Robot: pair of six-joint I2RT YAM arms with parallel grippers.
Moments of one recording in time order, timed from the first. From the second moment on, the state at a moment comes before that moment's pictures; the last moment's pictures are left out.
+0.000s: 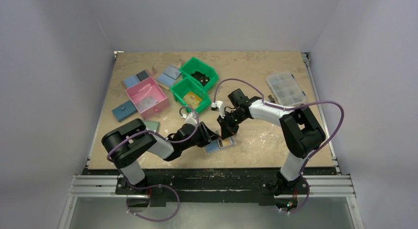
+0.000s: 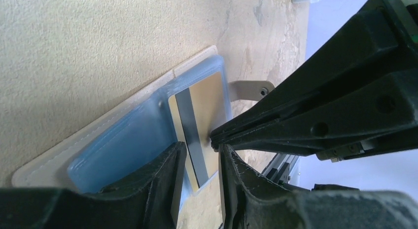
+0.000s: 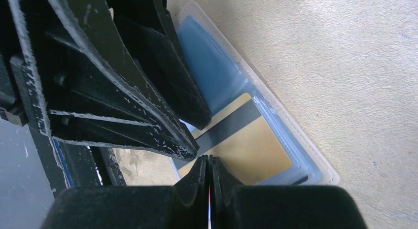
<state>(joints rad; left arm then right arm) -0.88 1.69 0.38 0.89 0.01 -1.20 0.56 1.75 1.04 -0.54 -0.64 -0.37</state>
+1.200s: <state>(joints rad) -0.88 1.69 0.49 0.65 -0.02 -1.16 0.56 1.76 1.04 -0.54 -0.64 -0.37</state>
